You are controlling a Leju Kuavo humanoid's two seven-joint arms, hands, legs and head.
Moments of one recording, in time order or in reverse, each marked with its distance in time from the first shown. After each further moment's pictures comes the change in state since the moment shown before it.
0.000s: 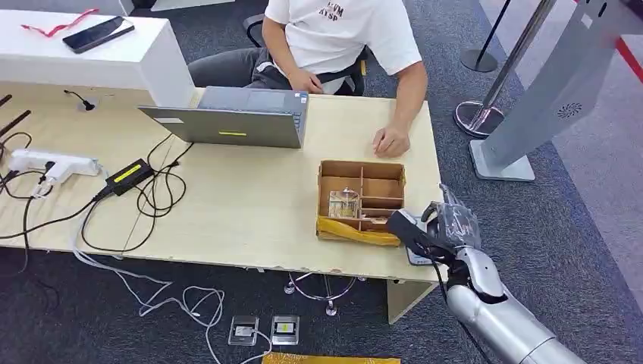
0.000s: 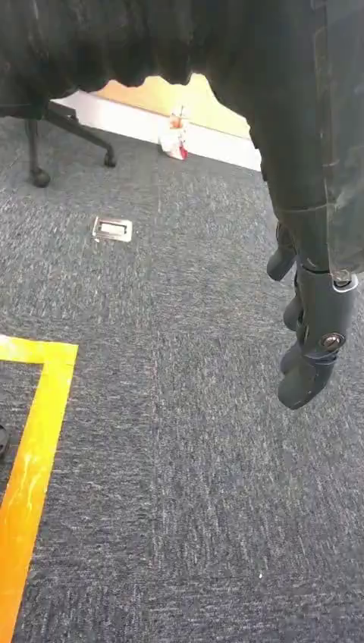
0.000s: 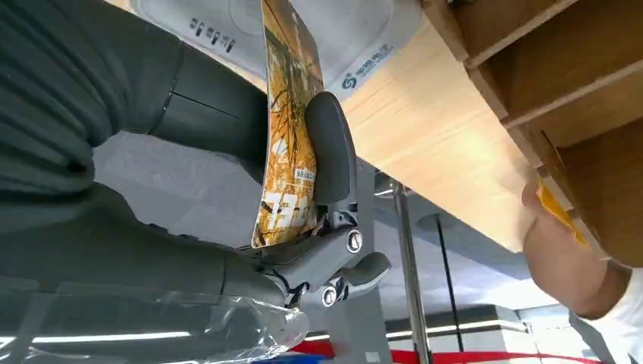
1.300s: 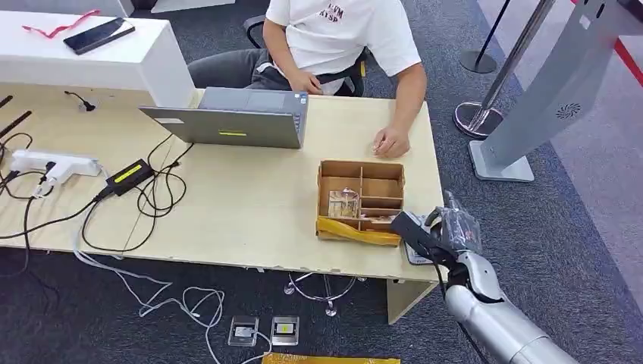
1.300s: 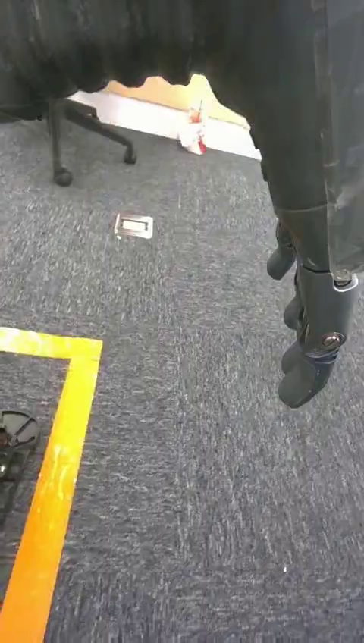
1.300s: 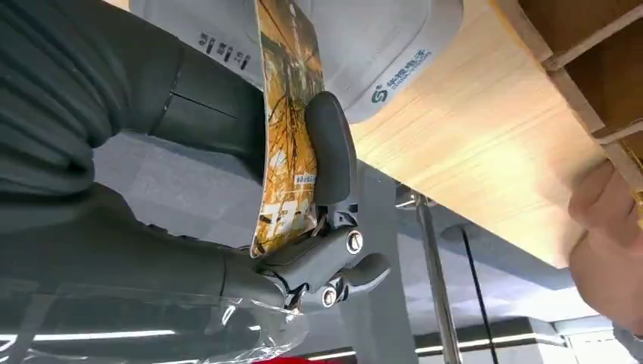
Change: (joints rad) left arm 0.000 -0.011 -0.029 -0.031 0.062 0.014 -0.018; right arm -0.010 0.036 0.003 0.136 -0.066 -0.057 -0.036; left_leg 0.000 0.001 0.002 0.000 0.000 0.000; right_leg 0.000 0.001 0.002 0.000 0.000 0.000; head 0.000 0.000
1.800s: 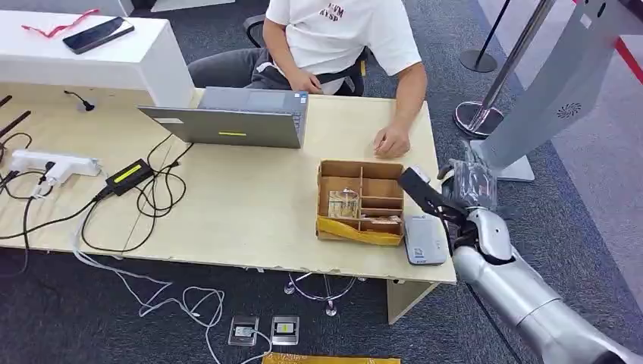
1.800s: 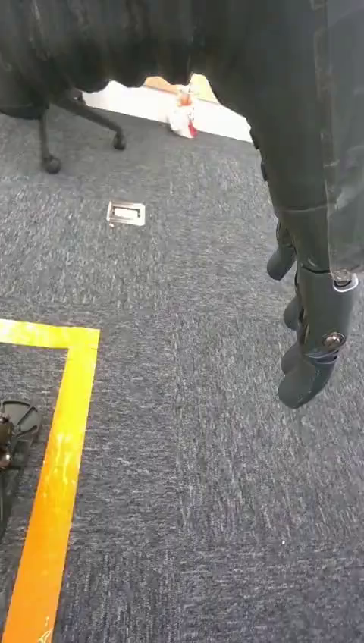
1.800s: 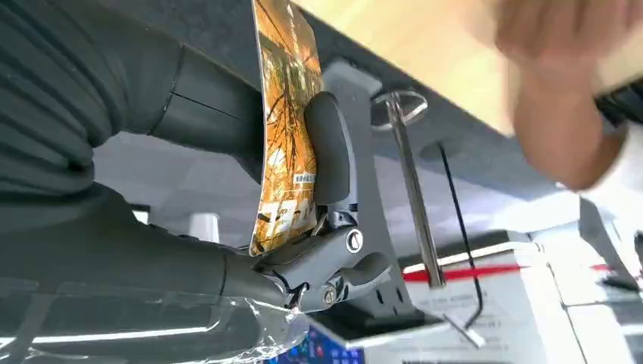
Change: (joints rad) left arm -0.001 0.000 -0.026 -0.003 -0.003 0.000 -0.028; right arm -0.187 -0.003 -0.006 -0.035 0.112 -0.018 0.068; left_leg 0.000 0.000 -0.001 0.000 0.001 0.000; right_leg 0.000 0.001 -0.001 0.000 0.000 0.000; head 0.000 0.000
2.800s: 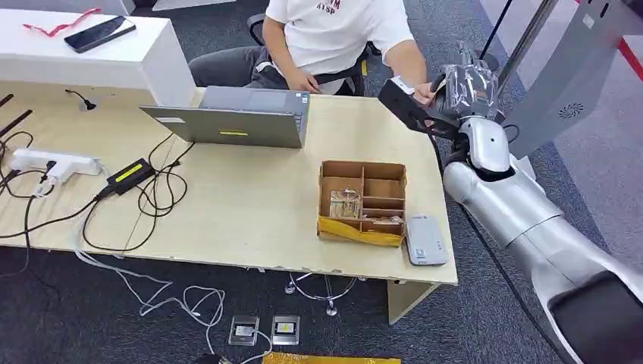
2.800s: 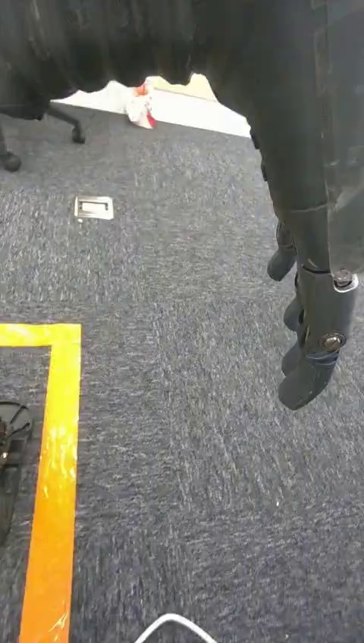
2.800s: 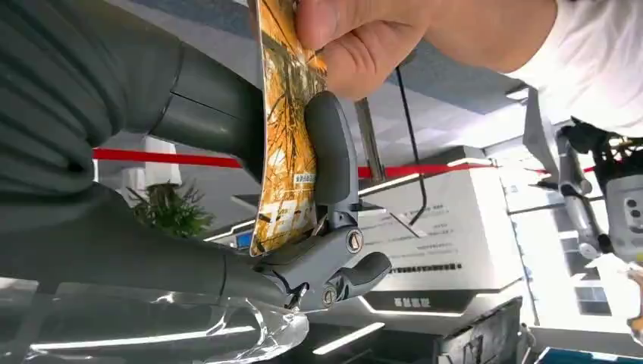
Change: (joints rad) left arm -0.047 0.014 -0.151 -0.016 -0.008 -0.010 0.077; right arm -0.356 0.158 0.058 0.193 0.038 0.118 0.026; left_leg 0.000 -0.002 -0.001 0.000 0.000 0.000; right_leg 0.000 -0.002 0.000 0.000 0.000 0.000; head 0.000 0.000
